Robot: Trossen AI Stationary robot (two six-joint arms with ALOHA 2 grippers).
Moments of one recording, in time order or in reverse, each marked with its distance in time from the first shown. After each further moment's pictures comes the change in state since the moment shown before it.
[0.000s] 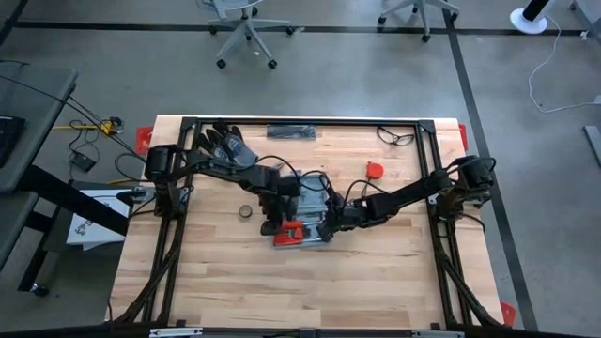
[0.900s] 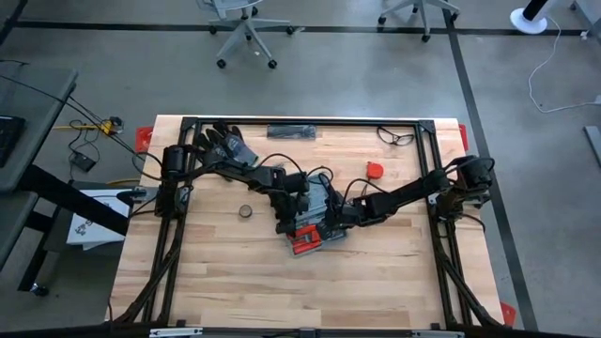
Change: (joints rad) left arm 0.051 0.112 -0.005 0.306 0.285 -0.229; right arm -0.010 0.004 0.001 0.022 -0.008 0.000
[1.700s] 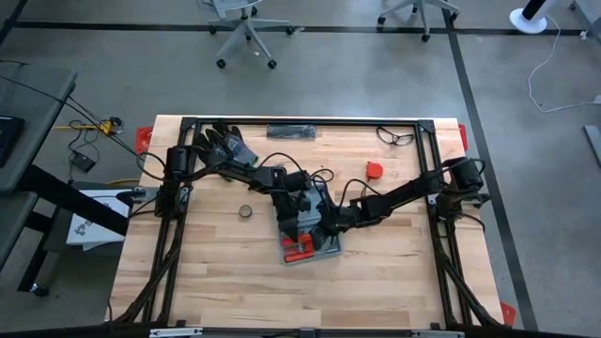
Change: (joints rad) left arm -0.003 0.006 -0.001 0.125 0.272 -0.197; right arm -0.010 0.085 0.003 0.189 -0.157 0.019
